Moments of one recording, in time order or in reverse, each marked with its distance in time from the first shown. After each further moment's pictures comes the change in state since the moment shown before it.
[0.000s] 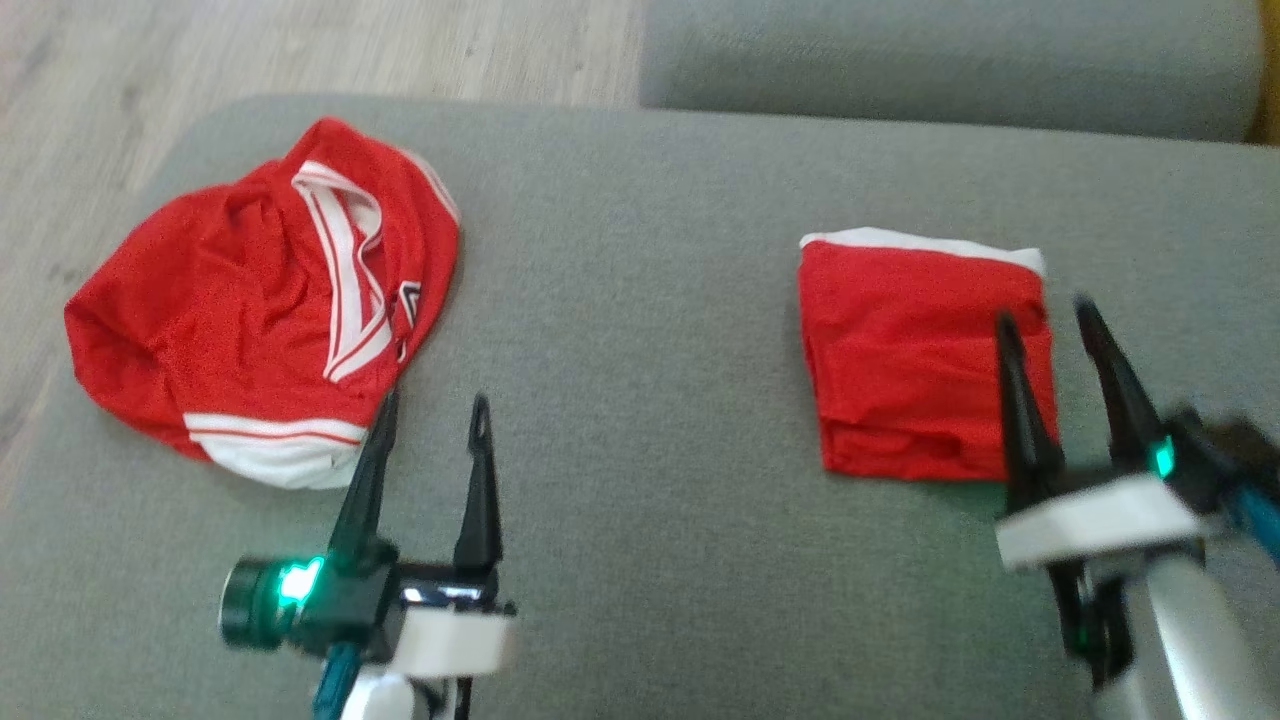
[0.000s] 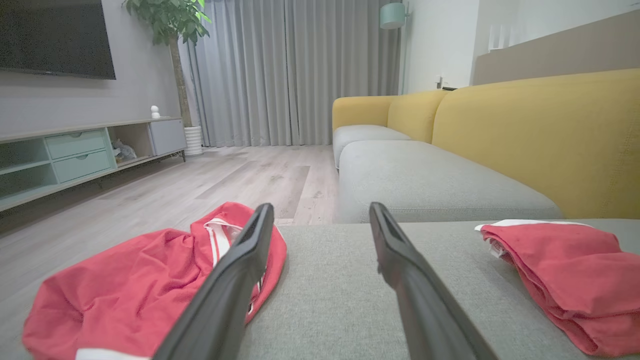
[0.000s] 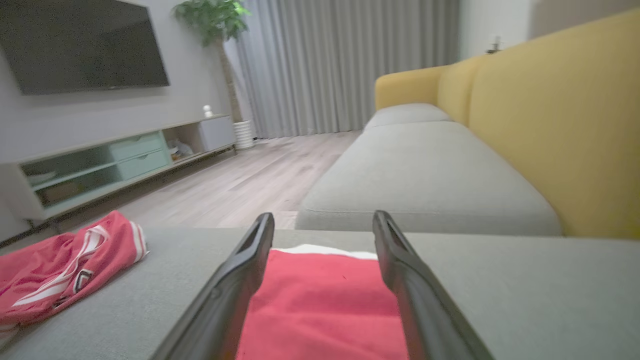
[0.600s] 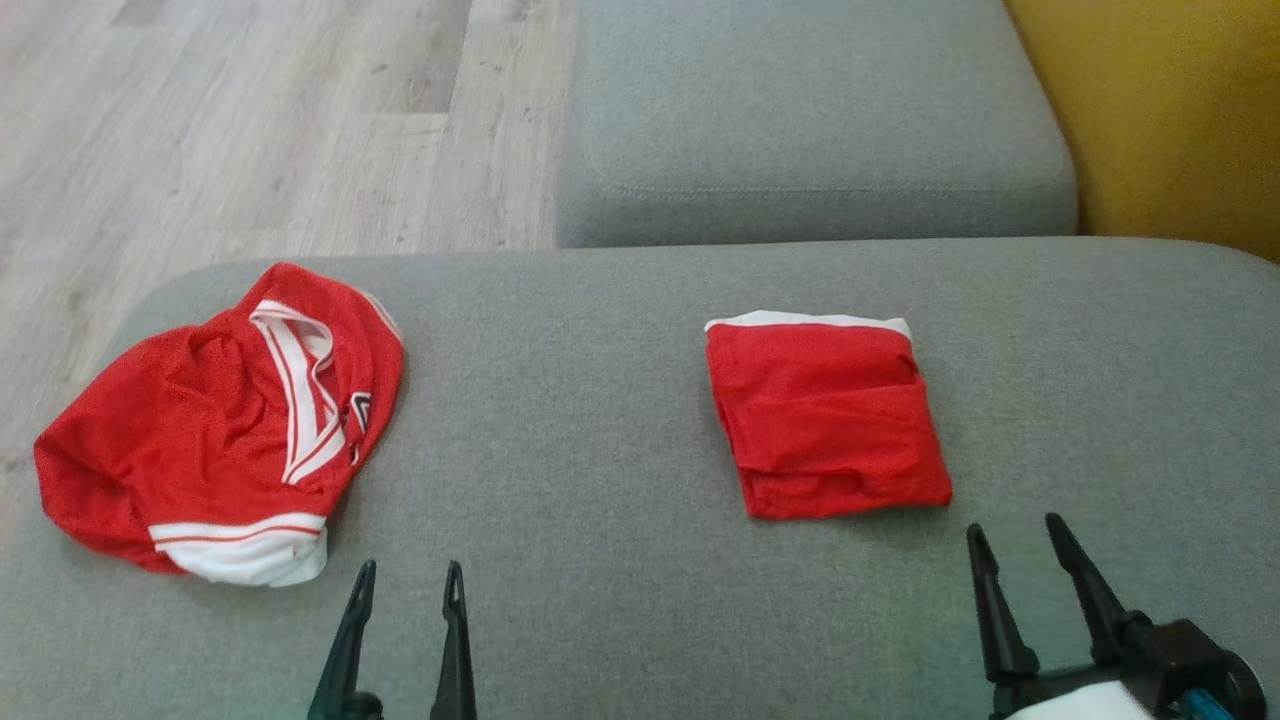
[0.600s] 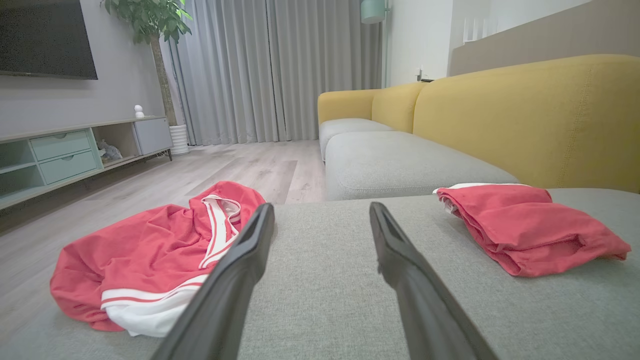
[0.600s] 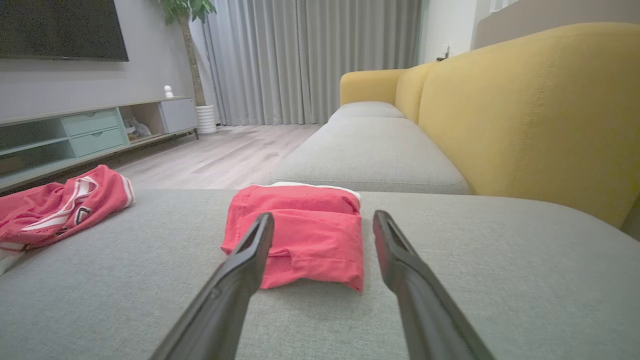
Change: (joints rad) left arm 0.288 0.008 0.063 -0.031 0.044 0.001 0.000; right arm 0.372 0.064 -0.033 -0.064 -0.118 0.000 -0.063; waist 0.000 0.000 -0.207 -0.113
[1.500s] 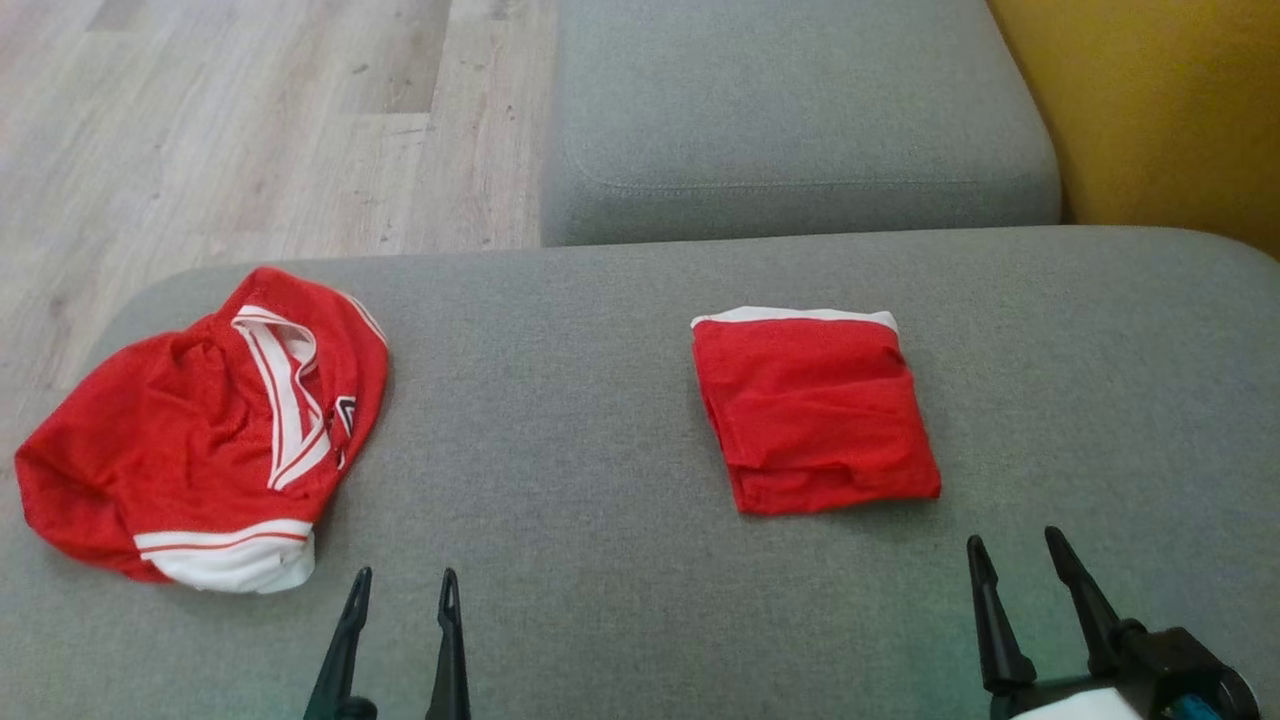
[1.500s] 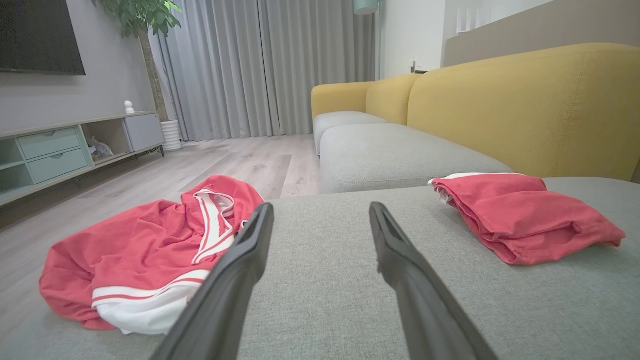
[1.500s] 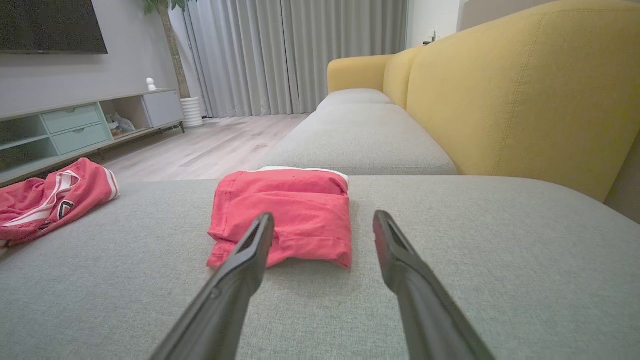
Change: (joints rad) left arm 0.017 -0.001 0.018 0.008 0.010 -0.017 0.000; right arm 0.010 0.026 -0.027 0.028 -0.012 0.000 0.000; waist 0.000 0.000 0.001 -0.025
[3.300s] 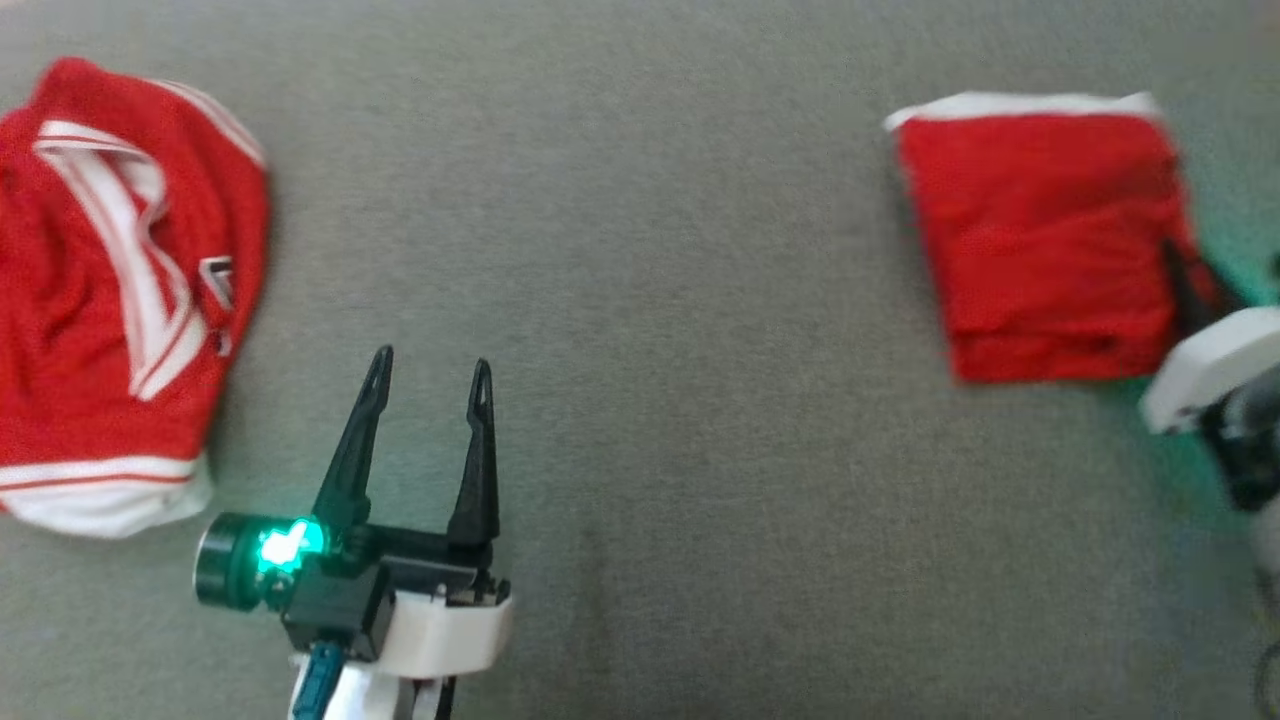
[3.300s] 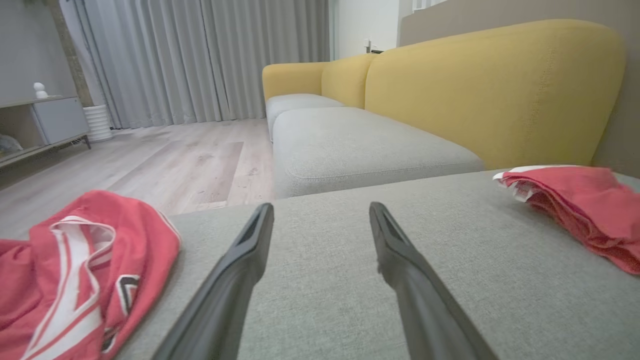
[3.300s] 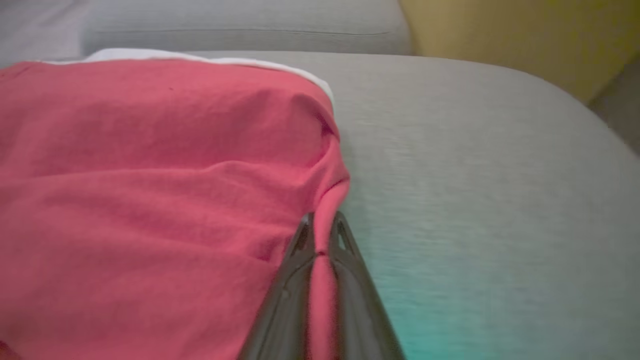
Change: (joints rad) left arm -0.278 -0.004 -0.036 -0.104 0.031 -0.054 0.000; right arm -0.731 -0.347 0.136 0.572 0.277 0.000 0.219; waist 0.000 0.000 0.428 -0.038
